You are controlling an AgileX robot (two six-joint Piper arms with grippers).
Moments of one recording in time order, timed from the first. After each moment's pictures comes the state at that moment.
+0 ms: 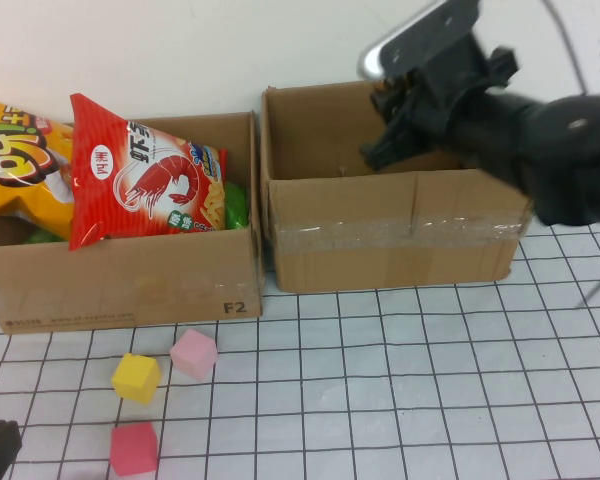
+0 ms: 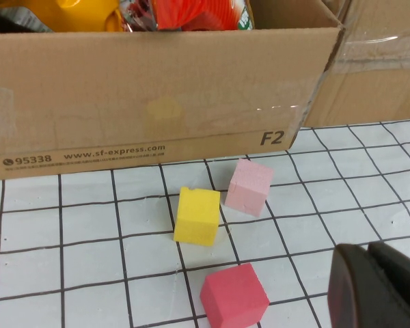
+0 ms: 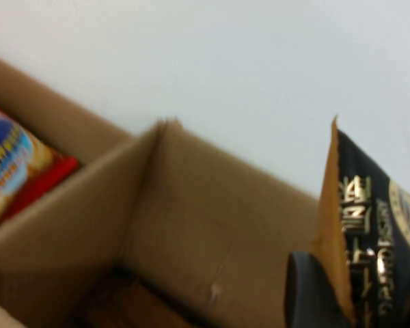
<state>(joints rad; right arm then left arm) 0.53 1.80 -1.38 1.23 -0.17 -1.55 0.23 0.36 -0.34 -0.83 0.69 0.71</state>
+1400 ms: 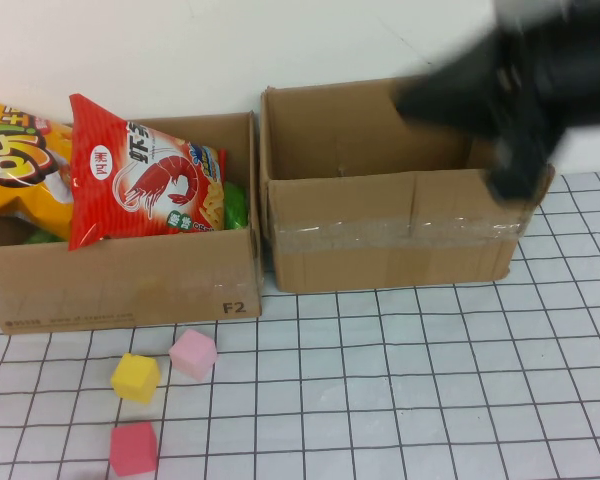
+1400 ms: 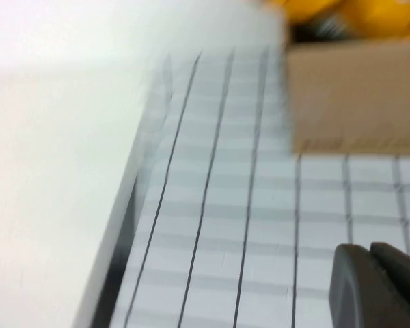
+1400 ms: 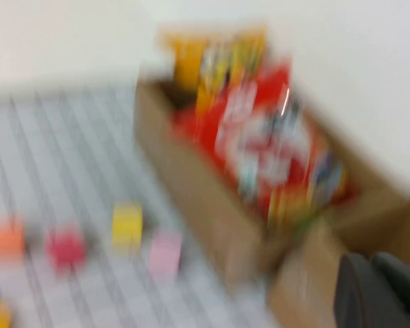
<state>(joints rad) 0.45 1.37 -1.41 0.75 0.76 -1.10 0.23 0.39 -0.52 0.05 0.67 0.09</state>
